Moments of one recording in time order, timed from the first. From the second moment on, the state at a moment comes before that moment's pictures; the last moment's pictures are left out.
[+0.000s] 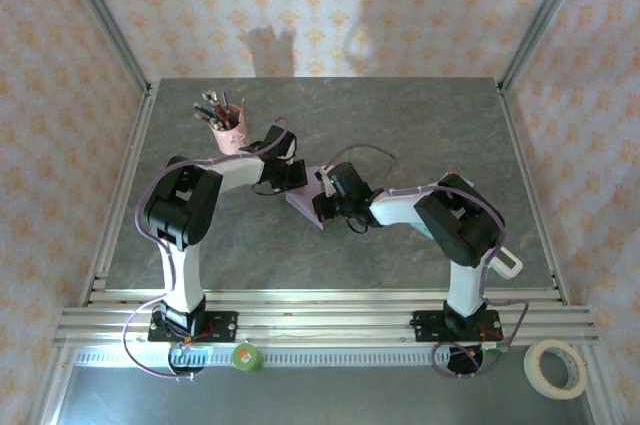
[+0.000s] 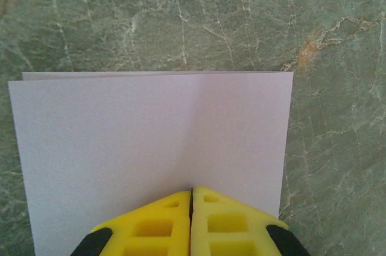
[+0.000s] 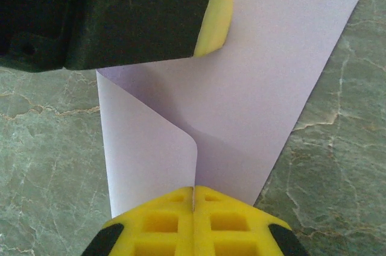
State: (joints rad) left arm -0.38 1.97 1.20 -0.31 0.27 -0.64; right arm 0.73 1.87 0.91 0.18 -0.20 0.36
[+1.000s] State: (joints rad) left arm -0.38 1.74 1.08 -0.22 0.26 -0.80; right arm 0.72 1.90 0.94 0.16 -0.21 0.42
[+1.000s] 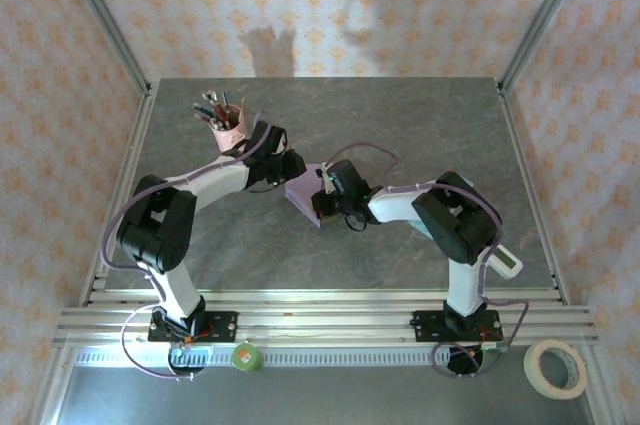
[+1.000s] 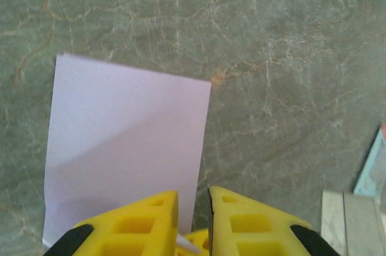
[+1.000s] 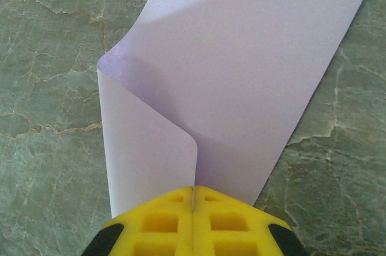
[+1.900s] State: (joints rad) left arm -0.41 1.75 0.91 -0.09 0.33 -0.96; right arm 0.71 1.91 0.95 0.17 -0.24 0.44
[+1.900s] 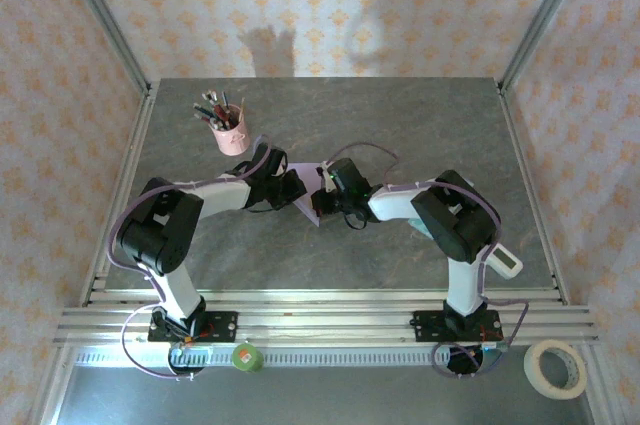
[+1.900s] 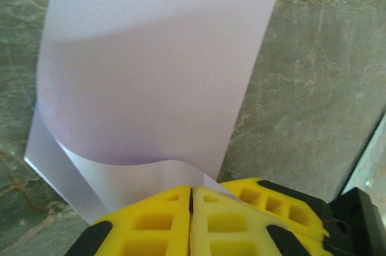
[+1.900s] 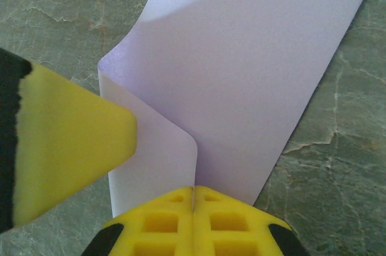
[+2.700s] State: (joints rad) left arm -0.41 1.76 0.89 -0.12 0.26 -0.96; right arm 0.70 1.92 0.96 0.17 -0.24 0.44
